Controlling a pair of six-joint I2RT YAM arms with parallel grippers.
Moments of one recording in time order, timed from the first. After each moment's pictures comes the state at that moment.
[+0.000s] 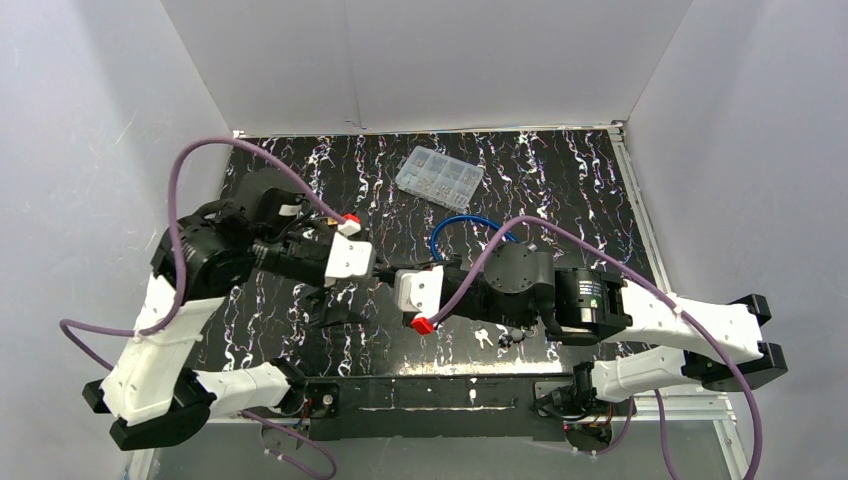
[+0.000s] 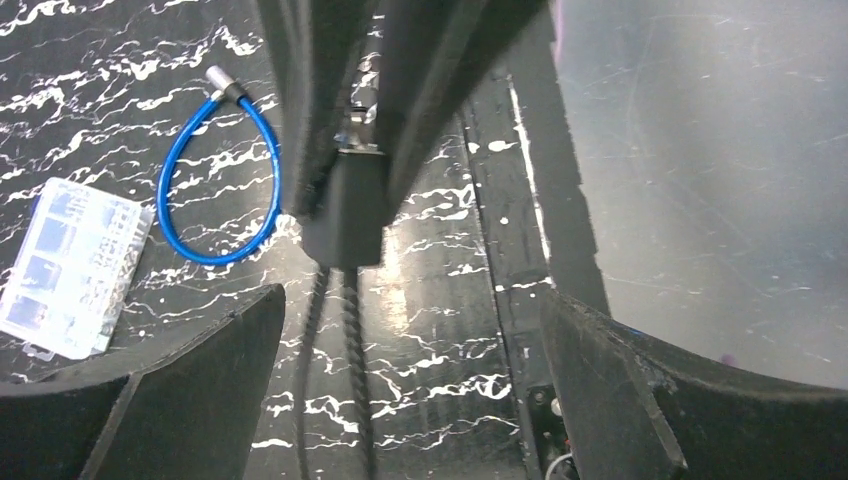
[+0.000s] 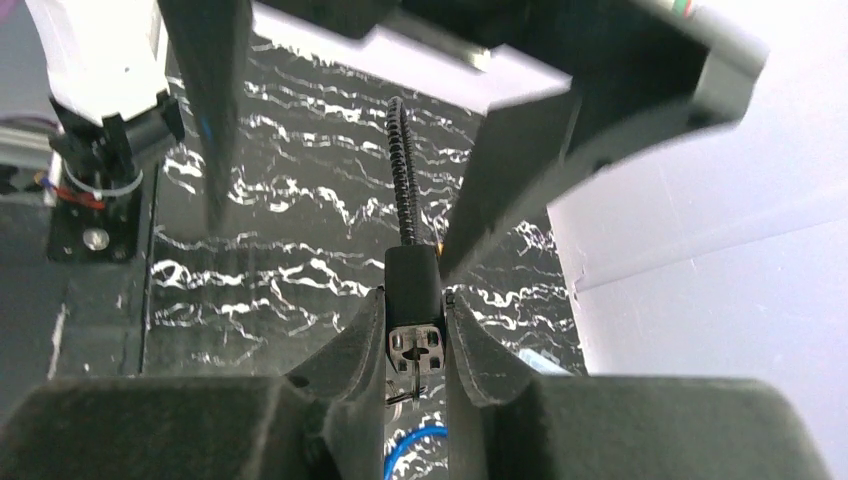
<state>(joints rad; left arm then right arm) -0.73 1.12 1.81 -1.49 0.75 0.77 1.52 1.17 1.44 -0.47 0.20 -0.60</state>
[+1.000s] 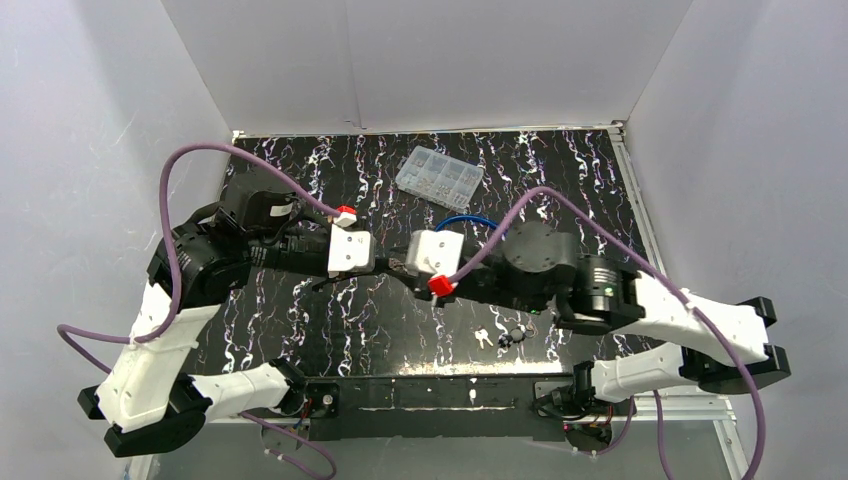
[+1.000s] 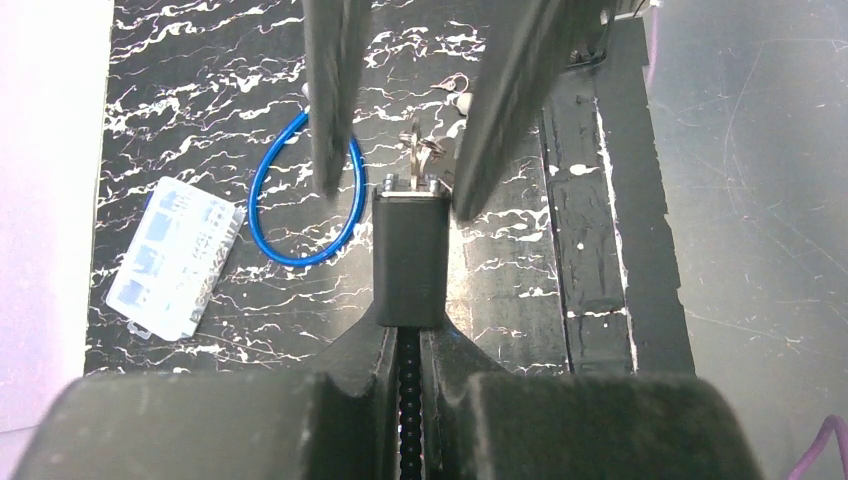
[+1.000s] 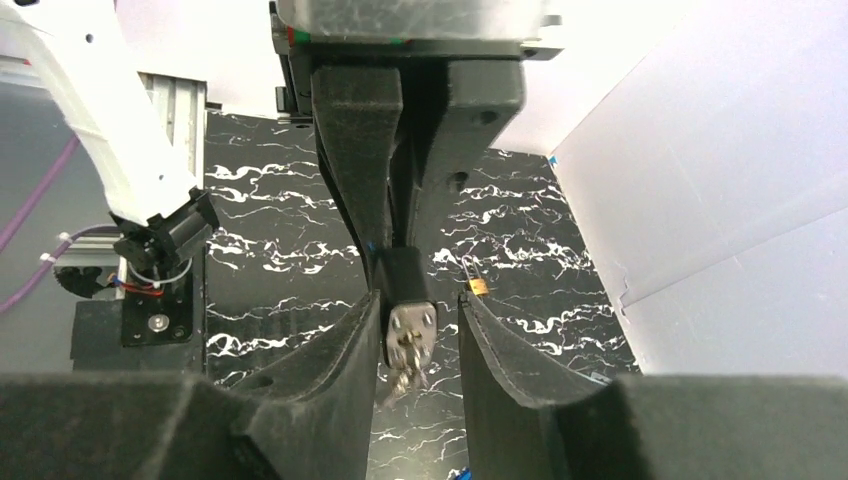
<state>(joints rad) -0.74 1.09 1.75 -1.29 0.64 0.72 1.48 1.21 1.54 -0.41 0.16 -0.41</state>
